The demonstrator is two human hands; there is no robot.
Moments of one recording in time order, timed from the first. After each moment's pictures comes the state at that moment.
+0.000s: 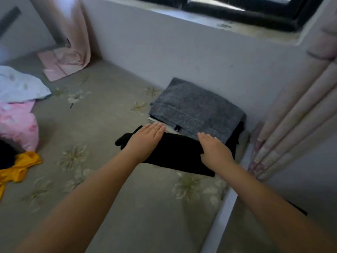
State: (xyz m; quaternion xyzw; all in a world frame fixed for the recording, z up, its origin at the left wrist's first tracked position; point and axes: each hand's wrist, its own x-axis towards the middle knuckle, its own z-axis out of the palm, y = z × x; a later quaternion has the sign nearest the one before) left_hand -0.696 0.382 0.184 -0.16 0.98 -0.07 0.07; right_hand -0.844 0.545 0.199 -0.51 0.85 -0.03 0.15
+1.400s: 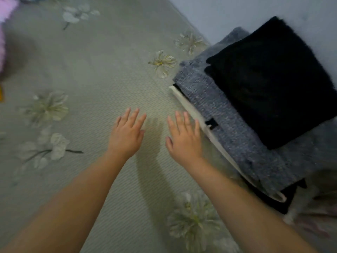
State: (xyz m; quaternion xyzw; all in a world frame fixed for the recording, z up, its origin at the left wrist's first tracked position) left_hand -0.741 0.259 -0.045 -0.50 0.86 0.14 0.00; right_hand -0.897 0.334 -0.033 -0.67 0.74 -0.05 0.09
